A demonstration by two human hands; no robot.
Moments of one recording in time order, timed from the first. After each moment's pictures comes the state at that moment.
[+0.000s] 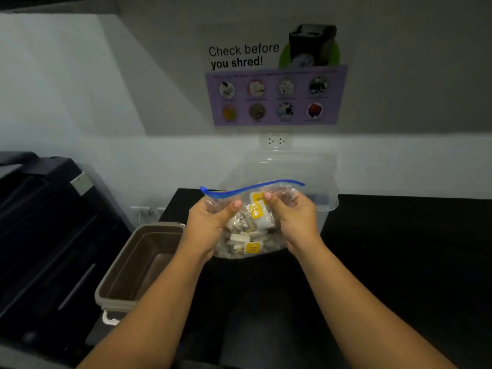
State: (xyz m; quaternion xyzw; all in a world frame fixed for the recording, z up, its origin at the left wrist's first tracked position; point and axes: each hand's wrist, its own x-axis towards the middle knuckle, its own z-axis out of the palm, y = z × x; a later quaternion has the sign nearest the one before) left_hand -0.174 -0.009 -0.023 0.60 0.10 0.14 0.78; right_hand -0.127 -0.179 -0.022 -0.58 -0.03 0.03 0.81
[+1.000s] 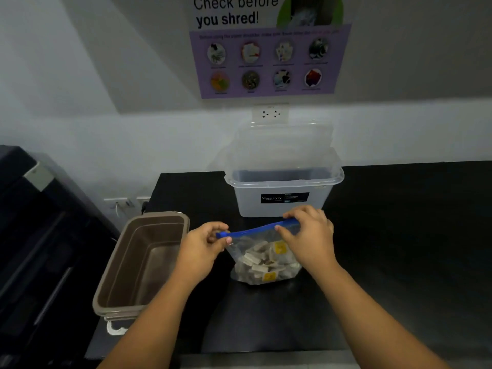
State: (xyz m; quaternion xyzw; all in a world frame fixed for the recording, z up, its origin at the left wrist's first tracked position) left_hand -0.202 0.070 -0.108 0.84 0.11 0.01 0.53; right_hand -0.164 -0.171 -0.104 -0.94 -0.04 -0.11 0.32
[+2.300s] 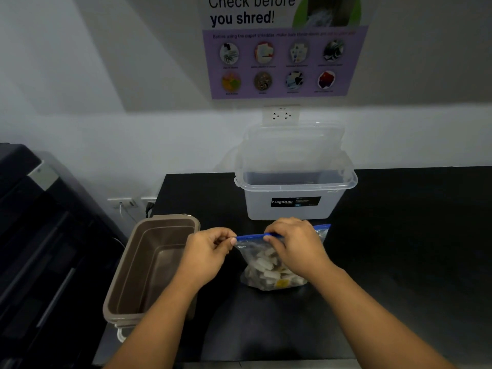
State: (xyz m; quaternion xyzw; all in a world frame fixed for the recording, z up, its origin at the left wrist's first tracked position) left_hand -0.202 0.092 -0.099 0.88 0.04 0.02 0.47; right_hand -0.158 -0.131 -0.100 -0.95 -0.22 -0.05 0.23
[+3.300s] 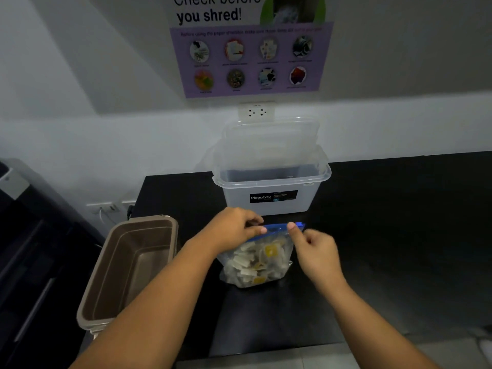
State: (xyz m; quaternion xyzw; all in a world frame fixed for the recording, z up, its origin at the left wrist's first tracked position) left_hand -0.136 0.017 -0.077 0.94 -0.14 -0.13 0.30; right_hand -0.201 -0.185 -0.103 -0.81 0.13 -0.03 0.56
